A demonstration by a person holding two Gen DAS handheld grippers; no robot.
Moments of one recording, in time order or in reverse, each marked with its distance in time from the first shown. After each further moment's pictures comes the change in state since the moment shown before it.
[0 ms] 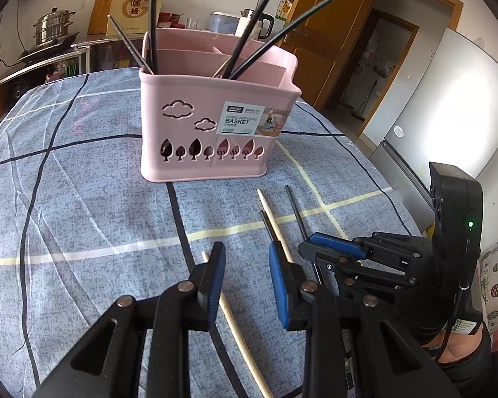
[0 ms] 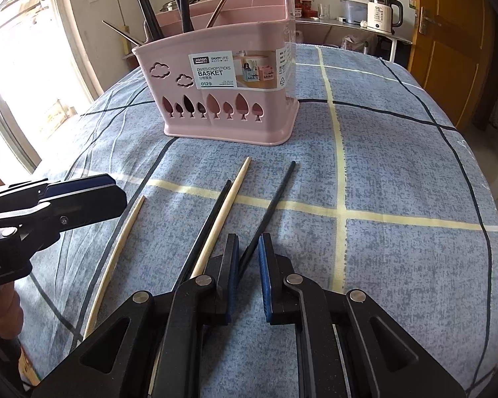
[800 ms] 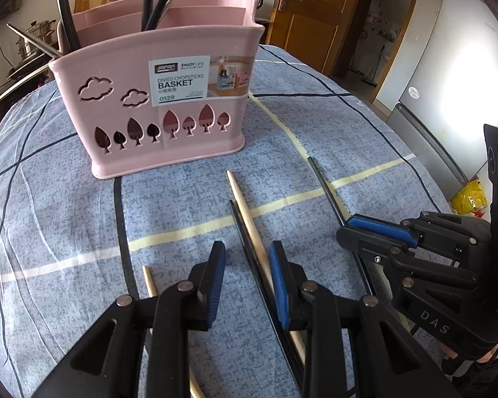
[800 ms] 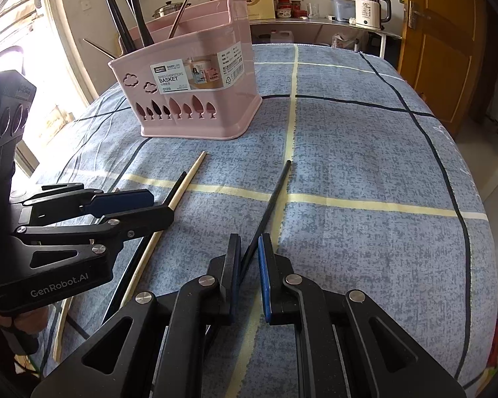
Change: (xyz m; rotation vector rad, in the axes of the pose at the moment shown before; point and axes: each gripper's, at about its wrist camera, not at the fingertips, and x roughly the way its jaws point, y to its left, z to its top) left arm 0.059 -0.045 0.001 0.092 0.105 0.110; right arm -0.012 -0.041 -0.008 0.031 -0.009 -0.001
